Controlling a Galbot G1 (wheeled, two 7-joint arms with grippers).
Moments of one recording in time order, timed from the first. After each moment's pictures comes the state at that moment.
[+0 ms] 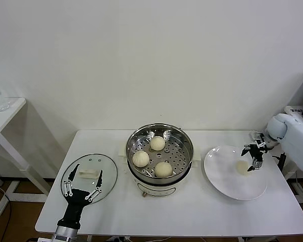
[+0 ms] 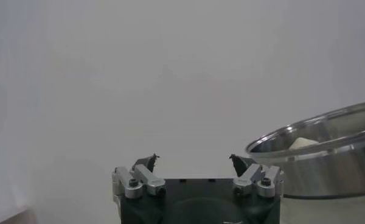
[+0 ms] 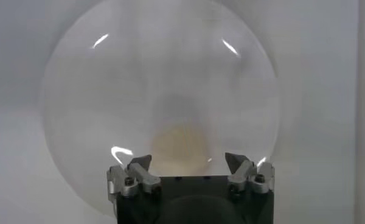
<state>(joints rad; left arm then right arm) 1.66 -1.24 -0.52 -1.98 0.11 -0.38 -0.13 0.09 0.78 -0.83 0.67 -0.07 0.14 -1.18</state>
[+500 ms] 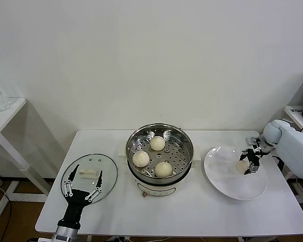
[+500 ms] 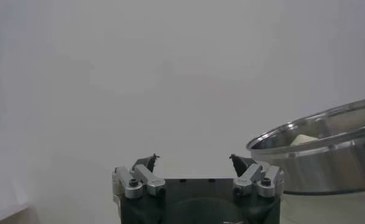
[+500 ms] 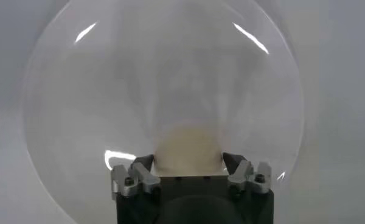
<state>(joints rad) 1.66 -1.24 -0.52 -1.98 0.11 -0.38 -0.13 0.05 0.81 -0.80 0.63 -0.09 0.14 -1.16</state>
